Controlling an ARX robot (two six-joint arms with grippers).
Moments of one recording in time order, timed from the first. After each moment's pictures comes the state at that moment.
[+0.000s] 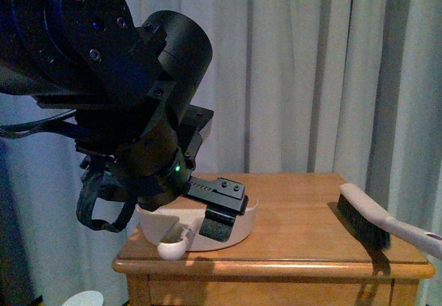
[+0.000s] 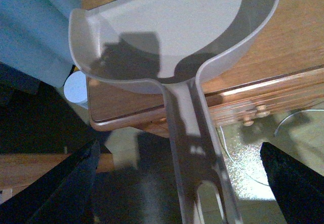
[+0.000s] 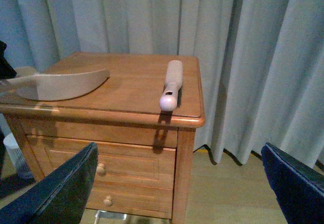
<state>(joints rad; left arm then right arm) -0.49 1.87 1.45 -0.35 -0.29 0.03 0.00 0.00 0.02 0.00 0.00 0.00</state>
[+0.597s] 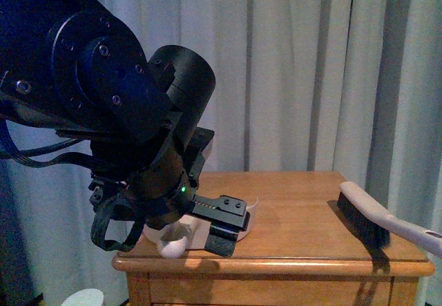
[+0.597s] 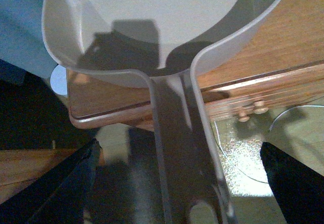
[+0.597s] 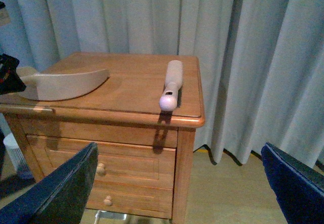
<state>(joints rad) -0.48 1.94 1.46 -0.33 -0.26 -0.01 0.00 0.00 0.02 0.00 0.00 0.00</state>
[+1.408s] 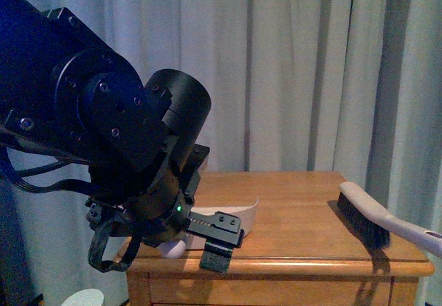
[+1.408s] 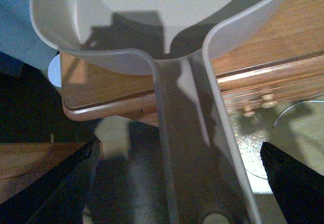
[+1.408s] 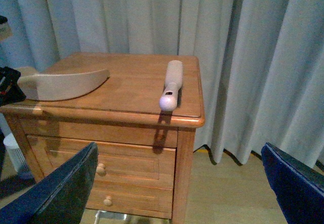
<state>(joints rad) -0.47 1.96 1.42 -0.29 -0.26 -0.01 0.00 0.00 0.02 0.00 0.00 0.00</state>
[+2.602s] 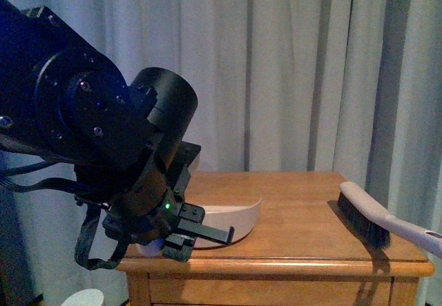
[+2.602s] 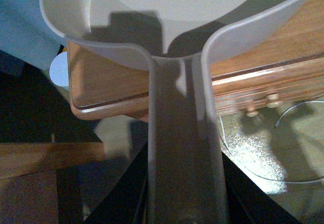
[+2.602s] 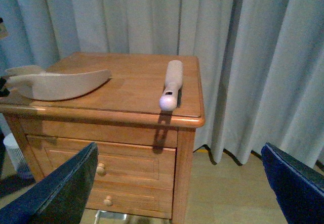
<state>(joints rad) -0.44 1.94 1.40 -0.27 -0.24 0.01 0.00 0.00 0.02 0.00 0.00 0.00</state>
